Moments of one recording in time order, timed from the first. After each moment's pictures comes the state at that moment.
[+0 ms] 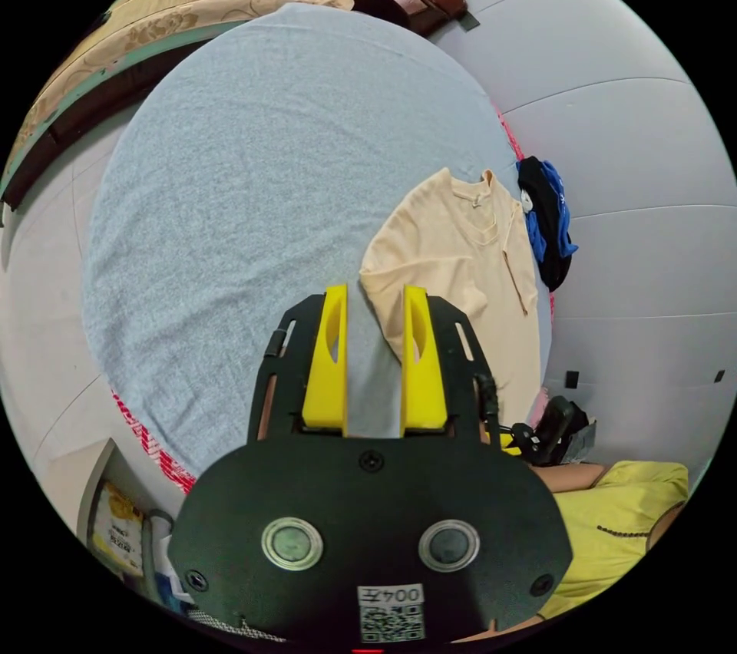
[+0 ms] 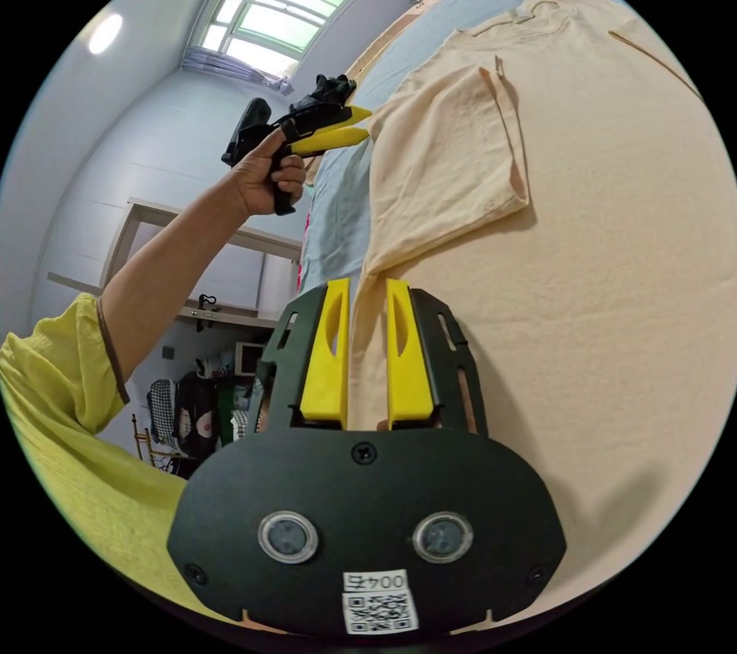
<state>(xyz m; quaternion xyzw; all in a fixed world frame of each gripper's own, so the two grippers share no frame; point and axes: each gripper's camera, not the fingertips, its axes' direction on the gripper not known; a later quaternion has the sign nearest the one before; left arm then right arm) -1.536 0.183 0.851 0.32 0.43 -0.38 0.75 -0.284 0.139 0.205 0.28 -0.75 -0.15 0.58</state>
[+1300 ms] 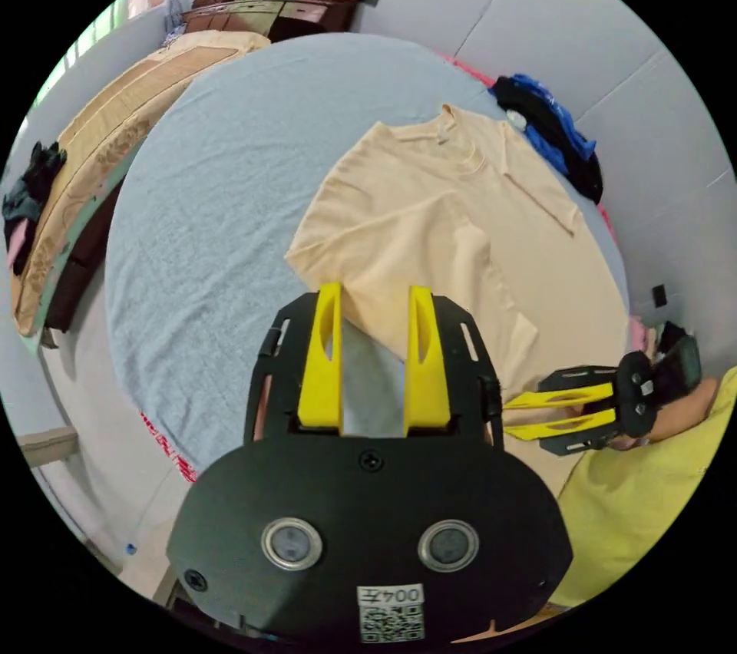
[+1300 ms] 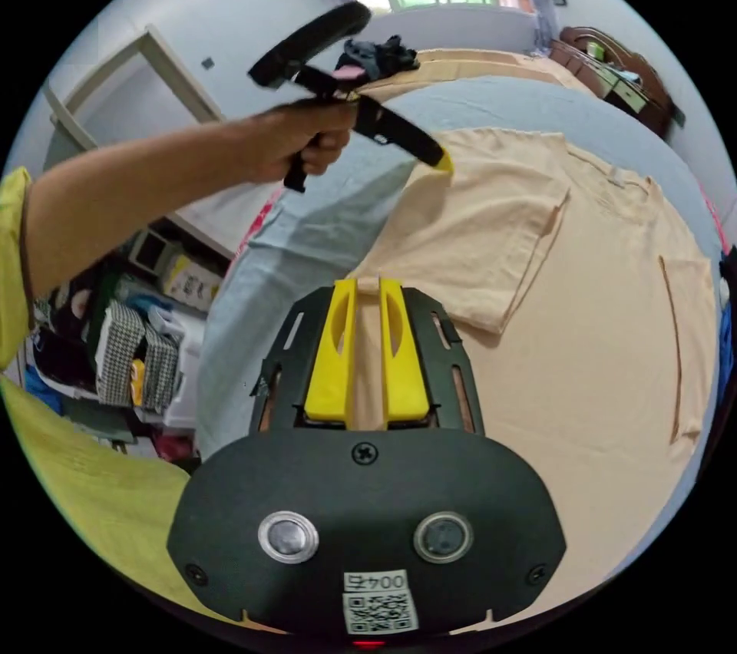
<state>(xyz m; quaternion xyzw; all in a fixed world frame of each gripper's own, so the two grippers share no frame) -1.326 0.213 0.745 0.34 0.22 -0.29 0.87 -0.343 0.186 0.105 0.44 -0.50 -0.29 0.69</state>
